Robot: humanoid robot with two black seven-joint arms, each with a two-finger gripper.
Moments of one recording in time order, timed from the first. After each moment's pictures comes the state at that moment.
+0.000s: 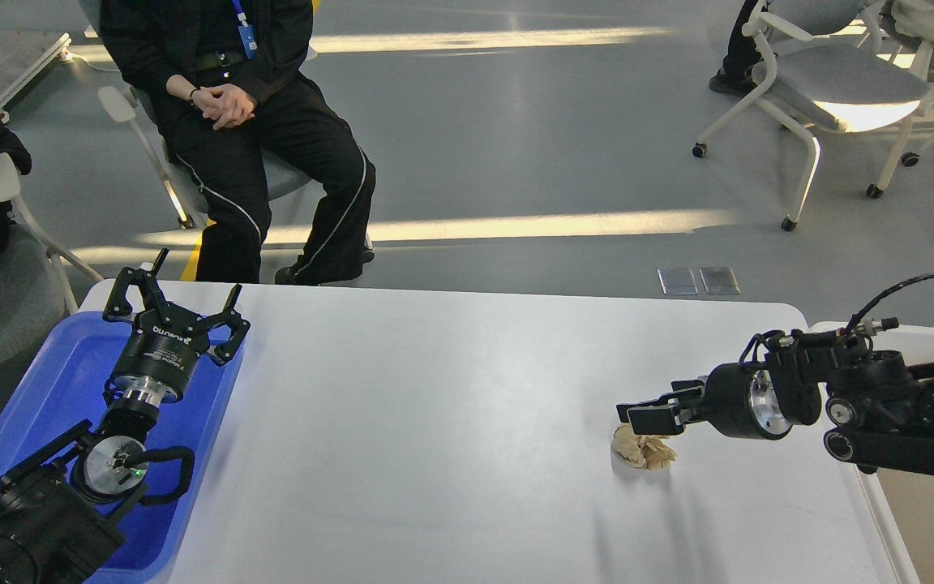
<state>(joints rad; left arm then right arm) -0.49 0.34 -0.88 -0.55 -0.07 -0.64 -0.50 1.33 -0.63 -0.59 1.35 -1.15 -0.08 0.15</state>
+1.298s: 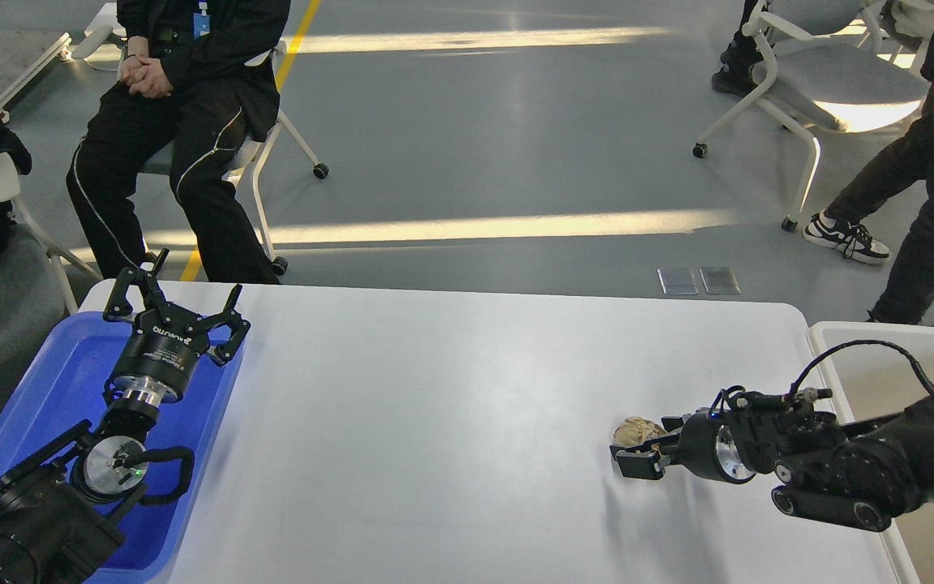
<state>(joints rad) -0.49 0.34 -0.88 -0.55 -0.06 -0.64 -0.50 1.06 -0.40 -0.60 0.98 -1.22 -0.21 0.16</state>
